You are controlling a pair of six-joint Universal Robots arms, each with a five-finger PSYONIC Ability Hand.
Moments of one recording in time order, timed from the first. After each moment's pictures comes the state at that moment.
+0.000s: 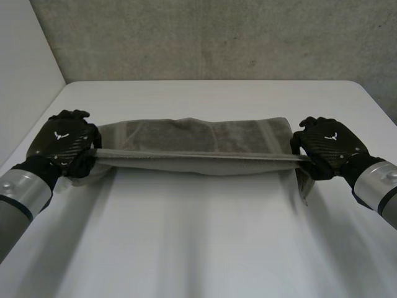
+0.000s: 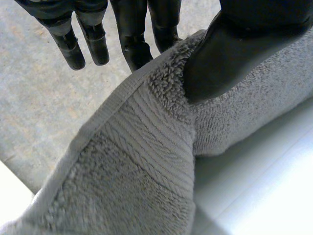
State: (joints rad) left arm 4.62 -1.56 -2.01 3.45 -1.23 3.44; right arm 1.66 -1.42 1.83 -0.14 1.06 2.72; left_hand 1.28 1.35 0.23 0.23 1.16; right_hand 1.31 1.33 0.22 0.25 1.16
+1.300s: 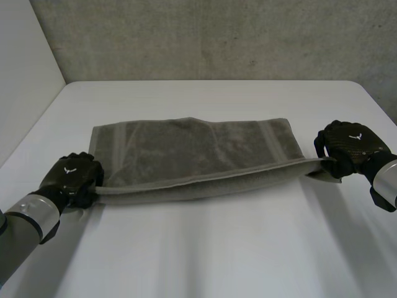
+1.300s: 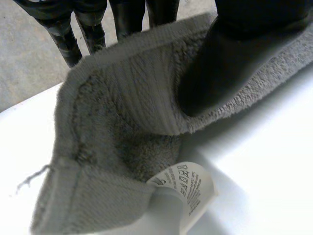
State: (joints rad) left arm 4.66 -1.77 -2.04 3.43 -1.23 3.45; right arm 1.57 -1.39 1.79 -0.09 1.11 2.79; left_hand 1.16 1.16 0.23 0.23 0.98; right_hand 1.31 1.34 0.22 0.25 1.15
